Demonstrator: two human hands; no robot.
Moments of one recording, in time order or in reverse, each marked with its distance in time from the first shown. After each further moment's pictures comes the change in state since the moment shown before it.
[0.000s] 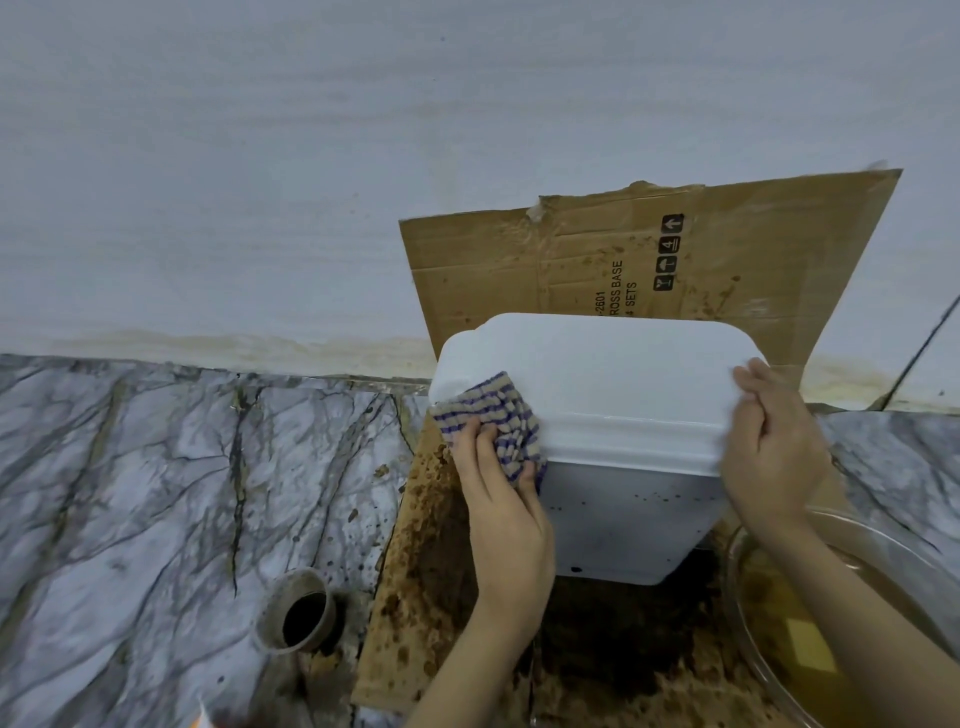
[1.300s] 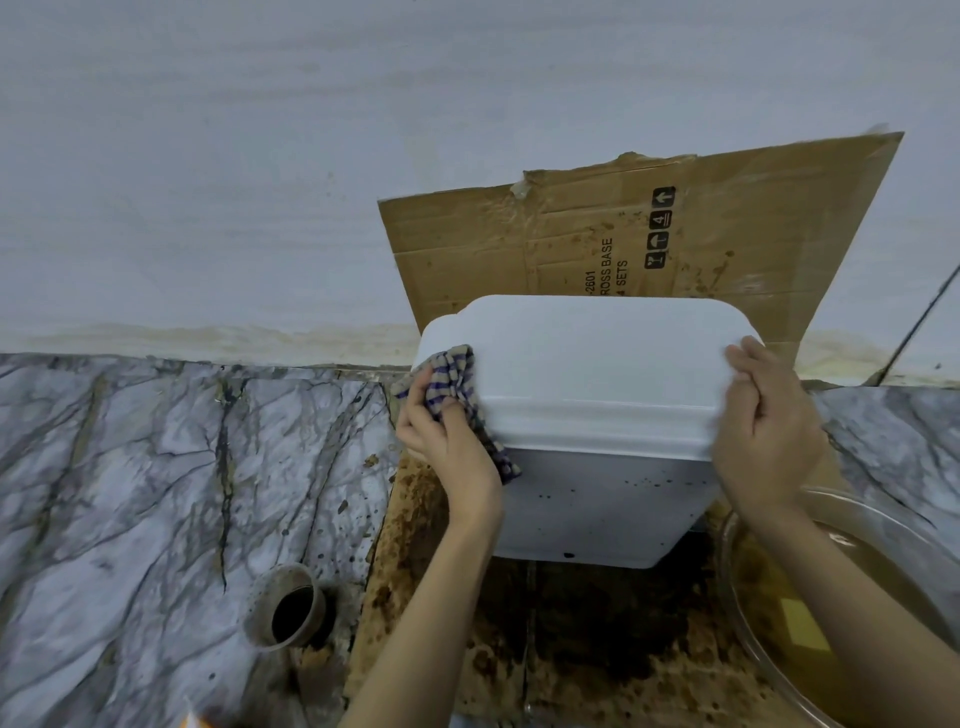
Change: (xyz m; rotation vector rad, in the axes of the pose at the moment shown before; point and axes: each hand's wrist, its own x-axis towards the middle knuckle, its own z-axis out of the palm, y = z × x) left_hand 0.059 0.020 0.000 -0.581 0.213 -0.604; right_hand 0.000 0.002 0.002 0.028 0.019 -0.003
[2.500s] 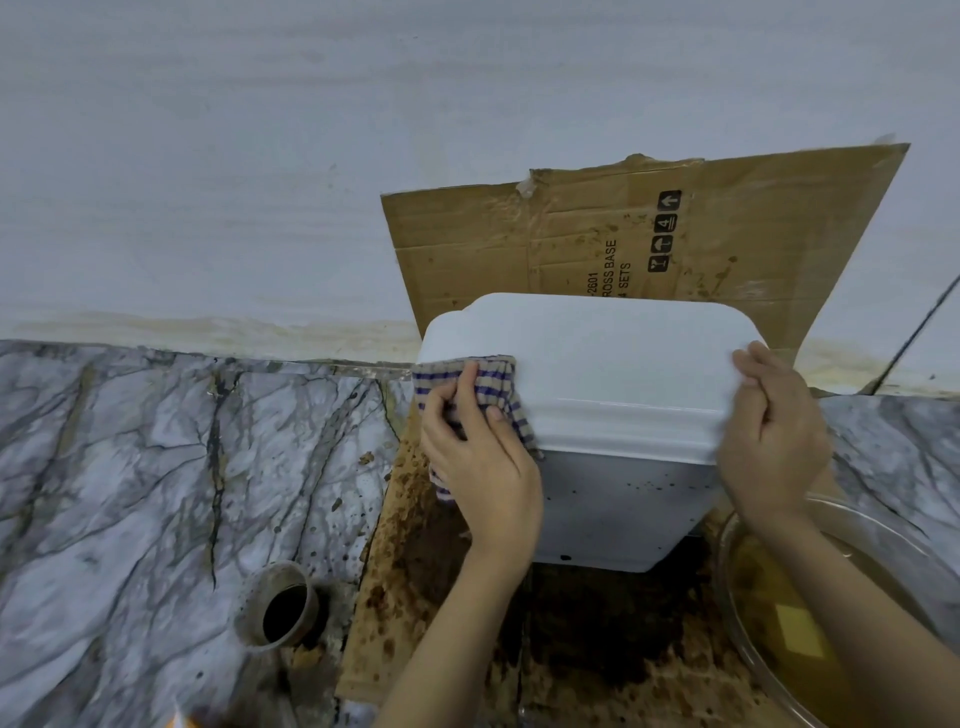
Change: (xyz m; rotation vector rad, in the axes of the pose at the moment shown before) left_hand -0.009 -0.034 -0.003 0.572 -0.024 0.592; right_hand 0.000 -0.001 0.002 -0.021 0.014 -0.009
